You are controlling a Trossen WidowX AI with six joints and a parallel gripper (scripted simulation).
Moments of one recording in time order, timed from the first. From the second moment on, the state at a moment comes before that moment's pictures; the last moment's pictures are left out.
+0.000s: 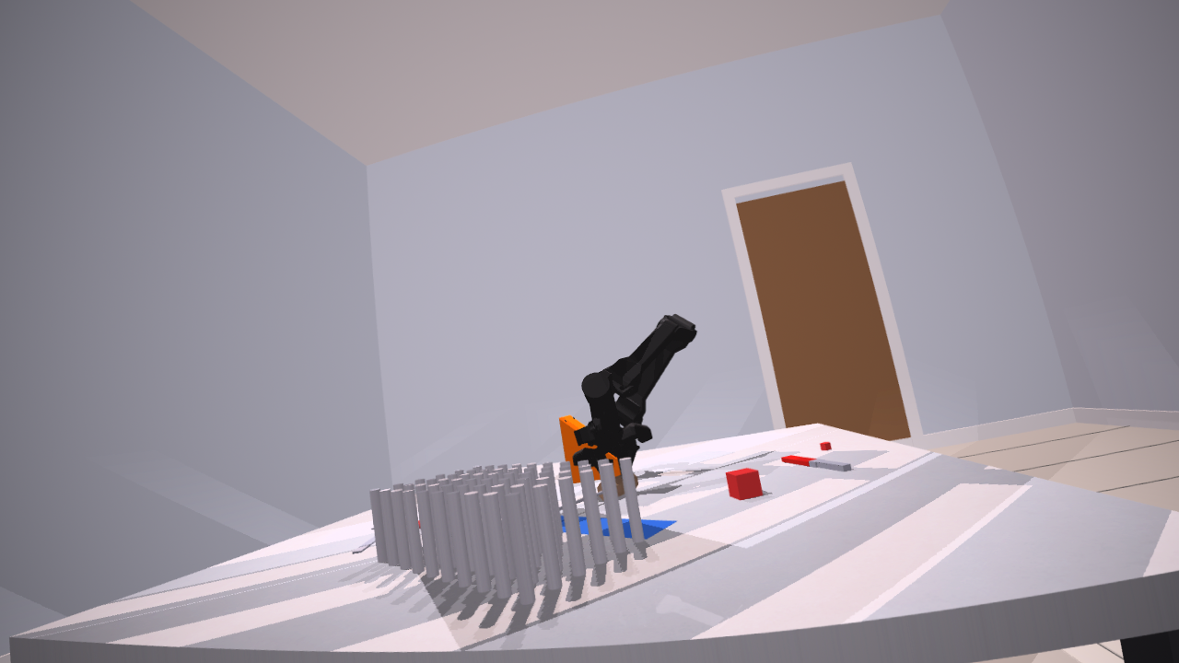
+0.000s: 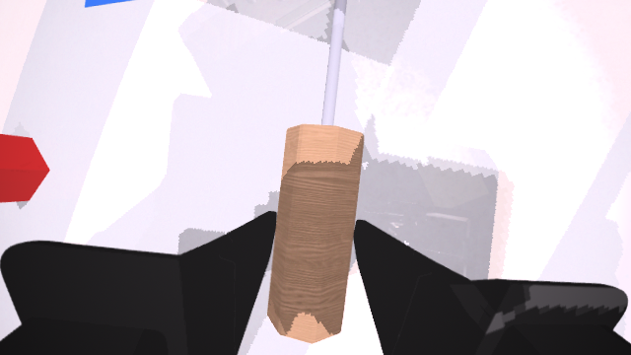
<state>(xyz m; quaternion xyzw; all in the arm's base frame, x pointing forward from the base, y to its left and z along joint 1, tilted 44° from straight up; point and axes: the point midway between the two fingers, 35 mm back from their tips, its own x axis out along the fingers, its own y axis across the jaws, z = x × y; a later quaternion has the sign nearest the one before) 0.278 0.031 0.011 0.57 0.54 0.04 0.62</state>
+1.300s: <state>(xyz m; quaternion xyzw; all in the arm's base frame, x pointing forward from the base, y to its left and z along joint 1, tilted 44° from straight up) 0.275 0.020 0.025 0.57 0.54 0.04 0.62</state>
